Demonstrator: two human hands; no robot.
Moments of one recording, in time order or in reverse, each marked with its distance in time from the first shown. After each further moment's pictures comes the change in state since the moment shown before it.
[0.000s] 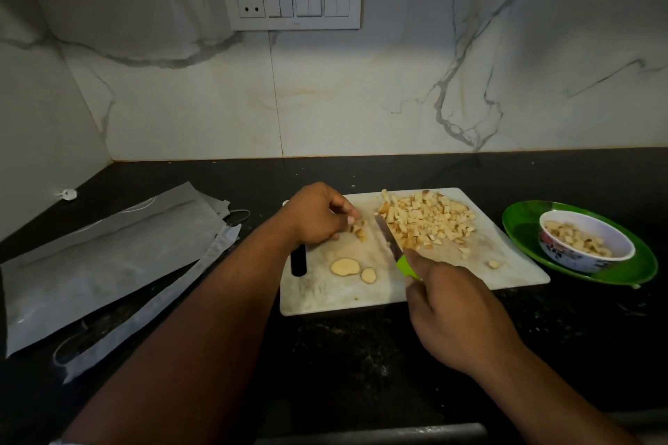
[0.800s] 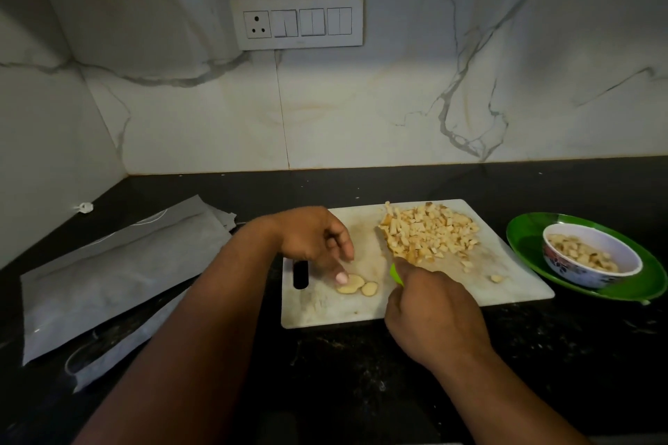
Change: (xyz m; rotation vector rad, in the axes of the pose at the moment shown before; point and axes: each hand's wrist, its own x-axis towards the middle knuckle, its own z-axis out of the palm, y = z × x) left_hand -0.018 0.013 -0.035 0.182 -0.475 -0.017; right_hand 0.018 -0.010 0.018 -0.087 0.049 0.078
